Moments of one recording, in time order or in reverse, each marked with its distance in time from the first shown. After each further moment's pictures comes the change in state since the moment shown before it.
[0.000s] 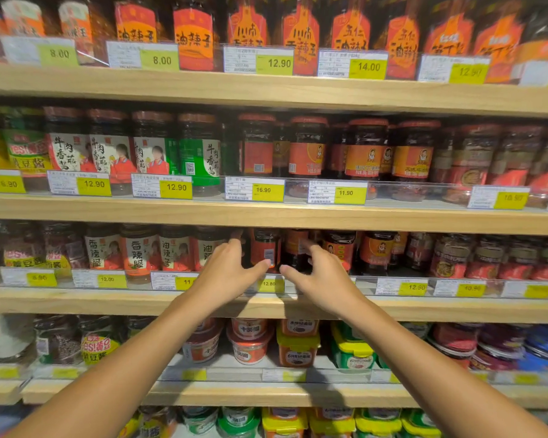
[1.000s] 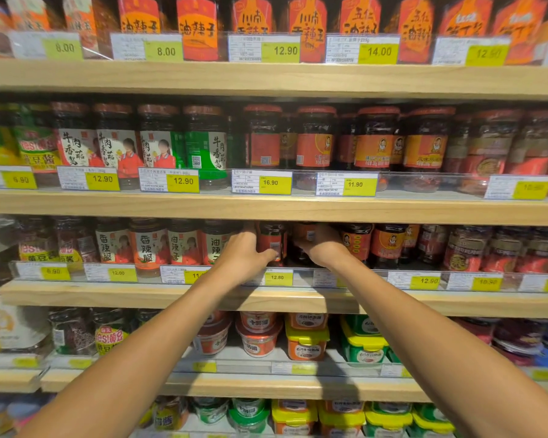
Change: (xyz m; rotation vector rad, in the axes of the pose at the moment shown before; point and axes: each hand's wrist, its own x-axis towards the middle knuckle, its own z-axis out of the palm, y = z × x) left_hand 0.029 0.003 0.010 -0.077 -0.035 -0.054; right_hand 0.067 -0.005 0.008 -0.060 -0.083 0.257
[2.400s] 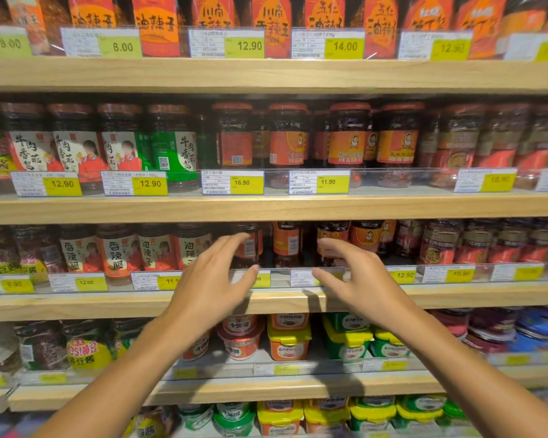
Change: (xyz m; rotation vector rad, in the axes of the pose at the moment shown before) left_hand -0.059 -0.003 -0.003 0.076 0.156 0.337; right_hand -0.102 0.069 -0.057 -0.032 0.139 -0.391
